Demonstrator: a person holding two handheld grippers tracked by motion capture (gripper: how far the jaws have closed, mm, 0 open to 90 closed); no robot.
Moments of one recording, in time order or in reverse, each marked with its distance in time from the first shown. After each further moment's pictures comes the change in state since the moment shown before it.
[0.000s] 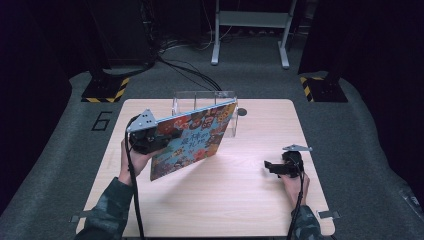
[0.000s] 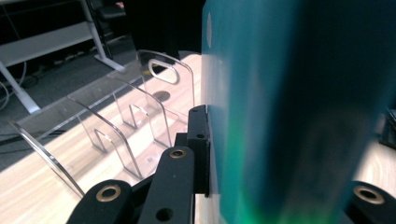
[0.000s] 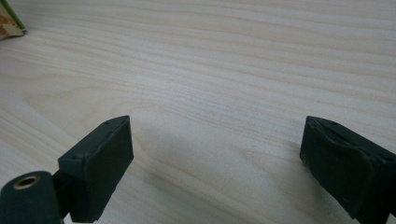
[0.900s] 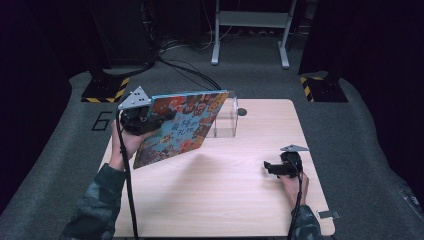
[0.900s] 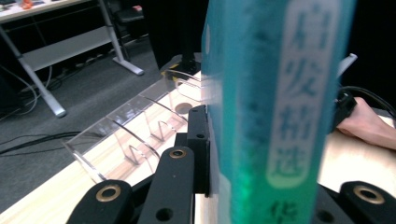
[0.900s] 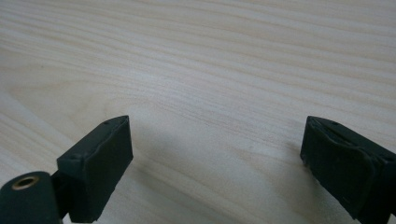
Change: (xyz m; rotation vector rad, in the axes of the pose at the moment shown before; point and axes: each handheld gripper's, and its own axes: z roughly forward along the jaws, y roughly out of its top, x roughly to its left) left arm 0.024 0.048 -0.016 0.009 0.072 0.014; right arm 0.004 0.000 0.003 0.007 -0.040 -0.051
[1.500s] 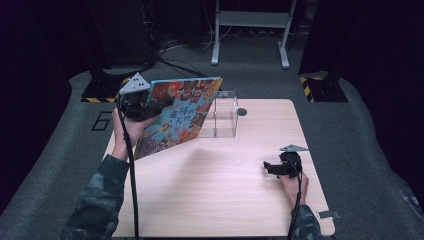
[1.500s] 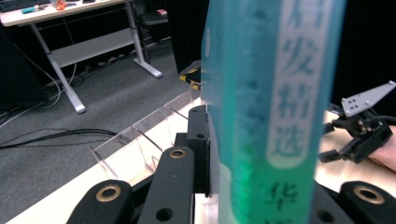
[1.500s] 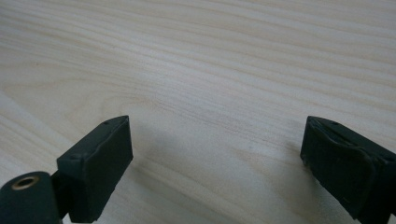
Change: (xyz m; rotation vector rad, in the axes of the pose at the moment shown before) left arm 0.018 0.018 0.011 -0.013 0.077 -0.058; right arm 0.002 0.000 0.001 0.009 -0.014 -0.016
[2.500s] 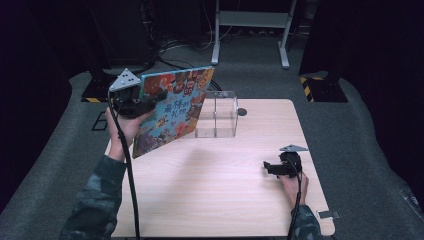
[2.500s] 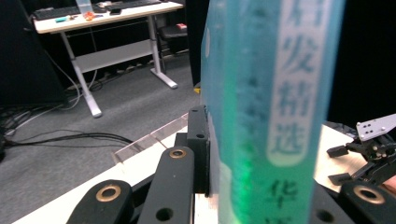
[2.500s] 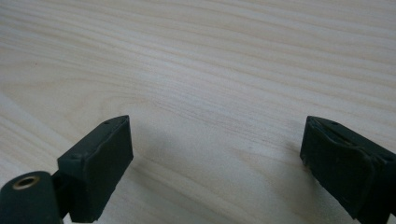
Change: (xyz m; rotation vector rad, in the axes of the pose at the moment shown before) left arm 0.004 0.002 -0.021 -0.063 0.074 -0.049; right arm 0.001 0.000 0.000 0.002 -0.006 -0.001
